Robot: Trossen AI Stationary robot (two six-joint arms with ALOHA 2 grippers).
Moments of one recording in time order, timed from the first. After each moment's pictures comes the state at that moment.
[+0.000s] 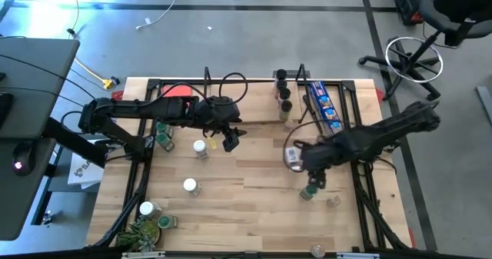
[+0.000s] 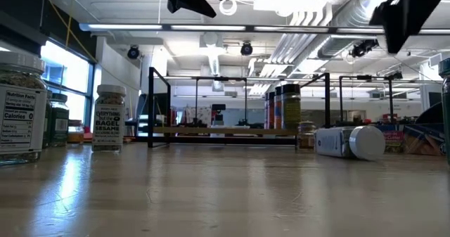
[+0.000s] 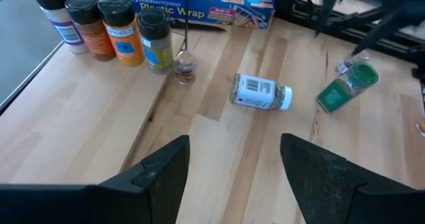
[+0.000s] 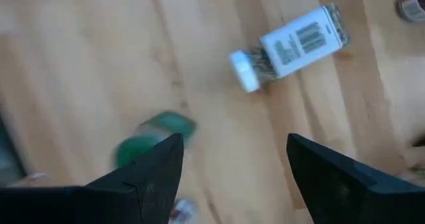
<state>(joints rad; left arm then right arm) 0.01 1.48 1.43 -0.66 -0.18 -0.29 0.36 1.29 1.13 -1.15 0.06 0.65</state>
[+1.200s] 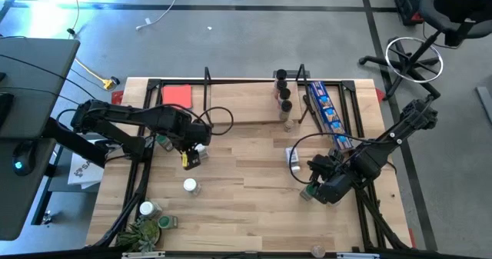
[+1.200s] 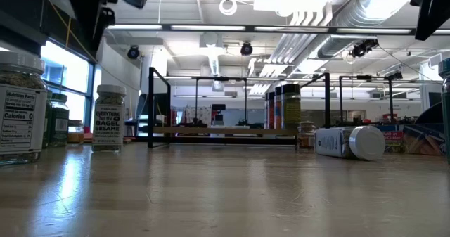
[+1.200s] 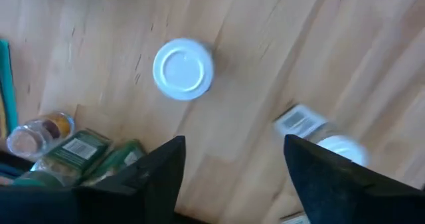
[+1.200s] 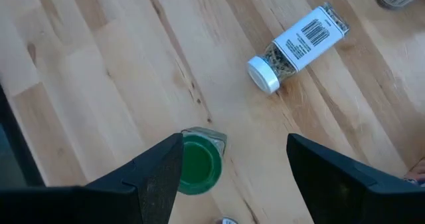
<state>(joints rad) -0.09 1.41 1.30 -1.39 -0.04 -0.49 0.67 1.32 1.13 -1.14 0.33 1.11</state>
